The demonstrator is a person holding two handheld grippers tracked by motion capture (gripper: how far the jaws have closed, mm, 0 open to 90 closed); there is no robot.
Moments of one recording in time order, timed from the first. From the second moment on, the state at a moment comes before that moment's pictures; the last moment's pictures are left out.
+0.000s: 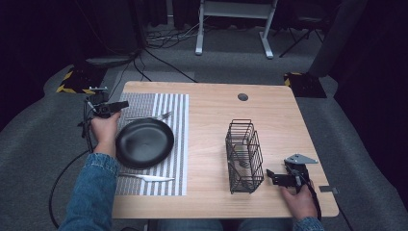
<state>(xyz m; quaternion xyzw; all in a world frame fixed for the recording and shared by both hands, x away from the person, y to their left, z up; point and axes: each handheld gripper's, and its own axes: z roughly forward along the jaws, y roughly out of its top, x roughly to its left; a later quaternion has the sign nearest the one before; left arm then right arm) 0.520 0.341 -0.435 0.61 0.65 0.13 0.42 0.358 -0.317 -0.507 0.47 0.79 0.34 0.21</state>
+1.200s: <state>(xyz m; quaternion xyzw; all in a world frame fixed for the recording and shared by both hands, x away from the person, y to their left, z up) 0.355 0.363 -0.360 0.69 0.52 0.26 0.44 0.357 -0.317 -0.507 0.47 0.79 0.34 0.21</state>
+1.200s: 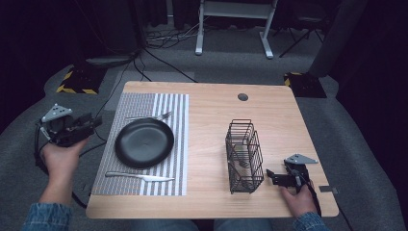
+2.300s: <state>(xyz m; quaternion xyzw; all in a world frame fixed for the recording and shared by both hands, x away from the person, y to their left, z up) 0.244 0.352 -0.421 0.74 0.44 0.22 0.46 0.357 -0.317 -0.507 0.47 0.79 0.34 0.21</state>
